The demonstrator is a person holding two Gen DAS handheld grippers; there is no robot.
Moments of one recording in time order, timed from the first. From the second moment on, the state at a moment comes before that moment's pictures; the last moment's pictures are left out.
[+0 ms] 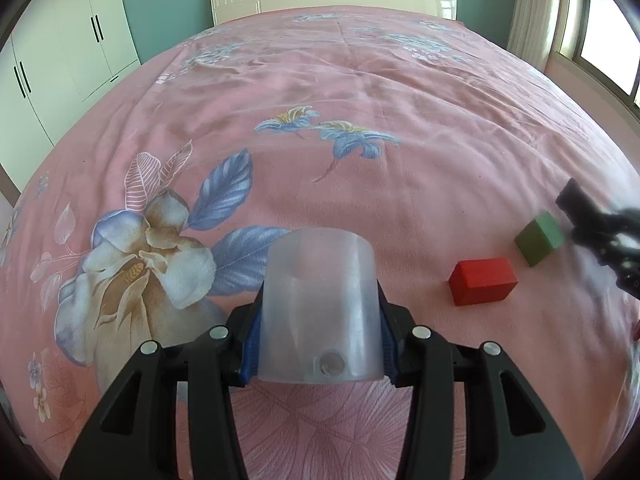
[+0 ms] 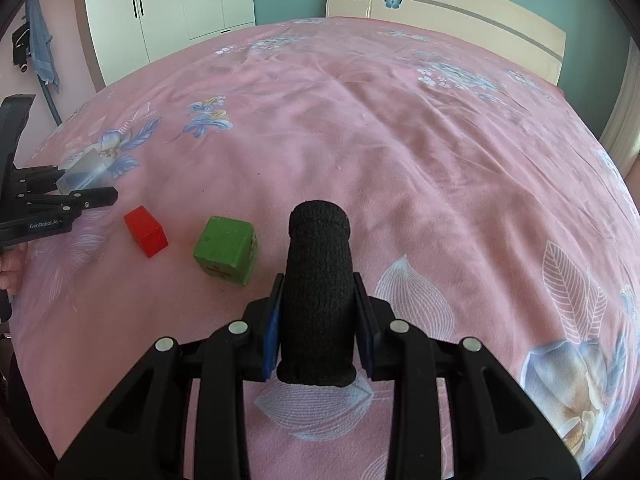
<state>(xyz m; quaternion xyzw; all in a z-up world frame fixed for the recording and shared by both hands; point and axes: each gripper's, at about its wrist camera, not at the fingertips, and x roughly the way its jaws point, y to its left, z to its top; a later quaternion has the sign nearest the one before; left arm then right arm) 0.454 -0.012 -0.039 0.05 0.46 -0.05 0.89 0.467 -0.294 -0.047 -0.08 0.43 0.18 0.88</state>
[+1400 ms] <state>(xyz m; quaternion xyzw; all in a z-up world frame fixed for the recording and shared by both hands) 0.229 -0.022 -0.018 0.12 0.43 -0.18 0.88 0.177 -0.273 0.009 -0.12 0.38 0.29 0.87</state>
